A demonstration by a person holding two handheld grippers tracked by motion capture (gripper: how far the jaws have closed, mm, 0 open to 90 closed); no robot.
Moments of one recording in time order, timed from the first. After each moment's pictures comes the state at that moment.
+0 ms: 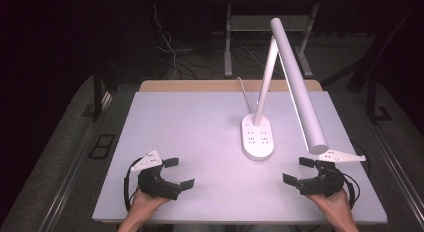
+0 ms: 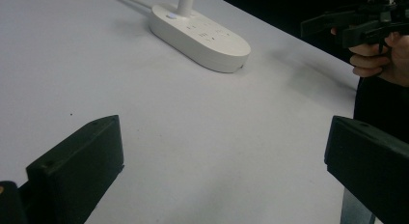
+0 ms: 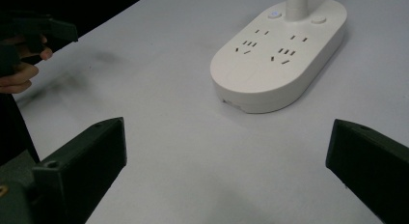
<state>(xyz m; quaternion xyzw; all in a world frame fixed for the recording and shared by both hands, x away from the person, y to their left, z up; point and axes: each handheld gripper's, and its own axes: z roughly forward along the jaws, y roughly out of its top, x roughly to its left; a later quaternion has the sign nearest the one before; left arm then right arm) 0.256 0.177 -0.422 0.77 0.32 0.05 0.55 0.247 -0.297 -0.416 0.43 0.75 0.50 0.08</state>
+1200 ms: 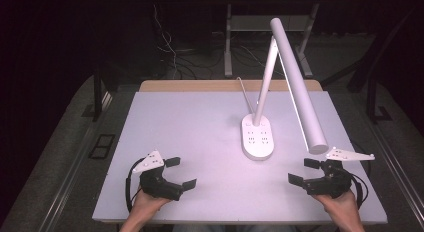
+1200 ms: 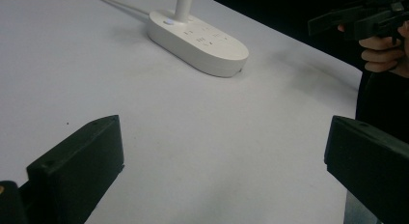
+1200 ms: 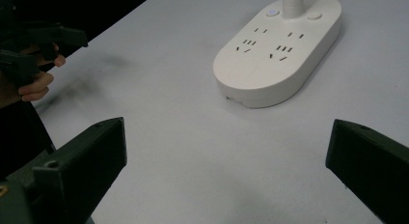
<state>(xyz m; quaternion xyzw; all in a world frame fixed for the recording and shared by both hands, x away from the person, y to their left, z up) 0.254 0.172 -0.422 0.77 0.32 0.06 0.56 0.241 -0.308 -0.403 0.44 0.74 0.50 0.05</state>
